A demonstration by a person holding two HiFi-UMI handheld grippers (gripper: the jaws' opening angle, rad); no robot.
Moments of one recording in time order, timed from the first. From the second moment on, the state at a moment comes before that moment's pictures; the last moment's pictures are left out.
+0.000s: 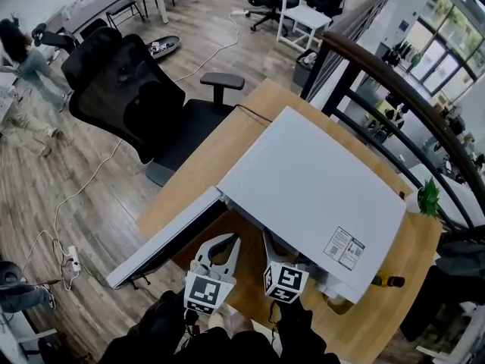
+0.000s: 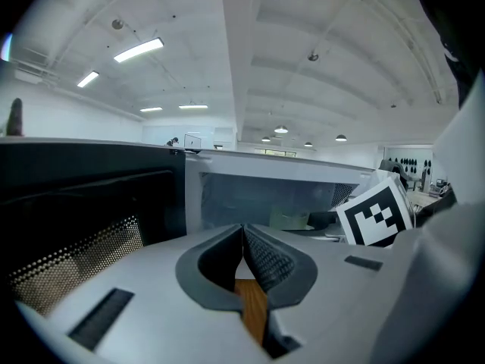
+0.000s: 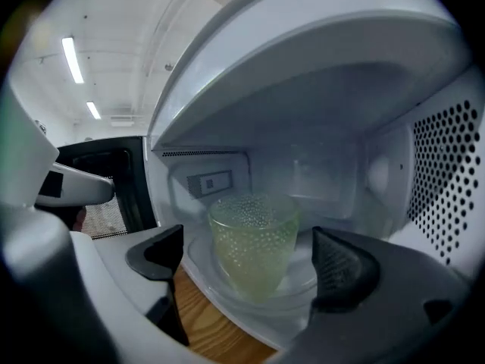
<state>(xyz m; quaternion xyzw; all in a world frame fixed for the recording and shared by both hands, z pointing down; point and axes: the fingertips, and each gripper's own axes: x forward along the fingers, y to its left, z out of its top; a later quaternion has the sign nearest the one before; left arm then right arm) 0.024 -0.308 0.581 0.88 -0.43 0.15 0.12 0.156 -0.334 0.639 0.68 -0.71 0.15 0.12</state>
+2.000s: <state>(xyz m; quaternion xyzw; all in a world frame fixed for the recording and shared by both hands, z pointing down) -0.014 -0.250 0.530 0.88 -0.45 0.13 0.08 0.120 -0.277 0.586 0.68 -0.72 0.11 0.12</state>
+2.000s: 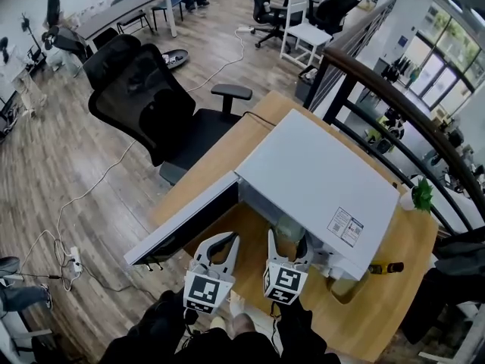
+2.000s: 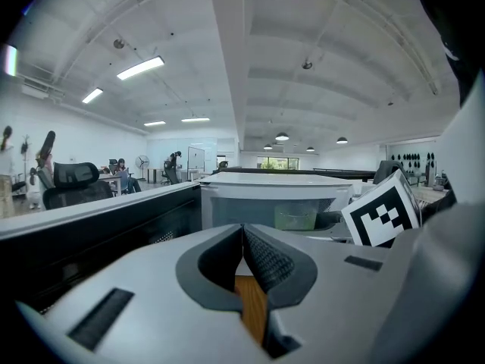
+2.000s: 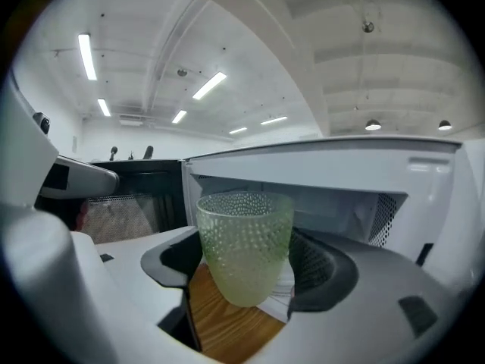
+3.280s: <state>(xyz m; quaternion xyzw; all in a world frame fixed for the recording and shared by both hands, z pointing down) -0.050 -0.072 0.445 0.89 -0.45 0.09 0.01 0.093 -0.073 0.480 0.67 -0.73 0.07 0.10</state>
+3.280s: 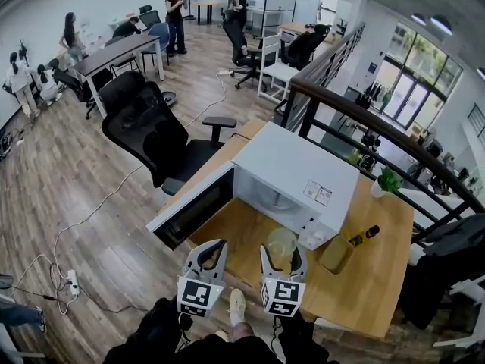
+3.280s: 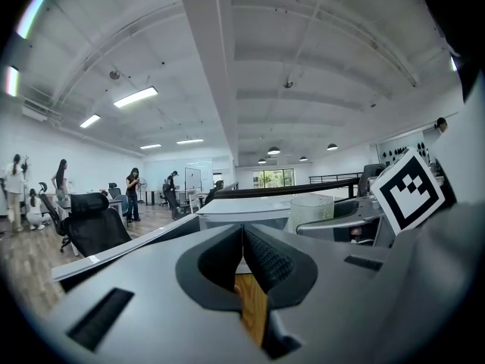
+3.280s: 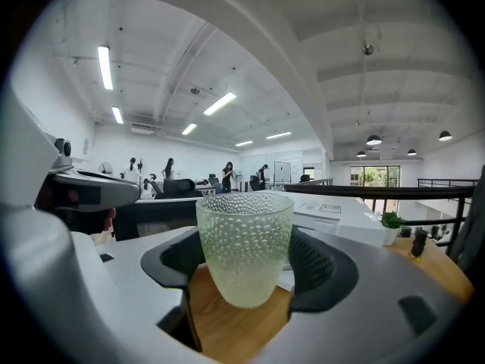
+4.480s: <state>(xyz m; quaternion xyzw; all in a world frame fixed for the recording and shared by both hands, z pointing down) -0.050 0.018 0.425 0.90 -0.43 0.09 -0.01 0.087 0.036 0.441 0.68 -0.72 0.05 0.09</state>
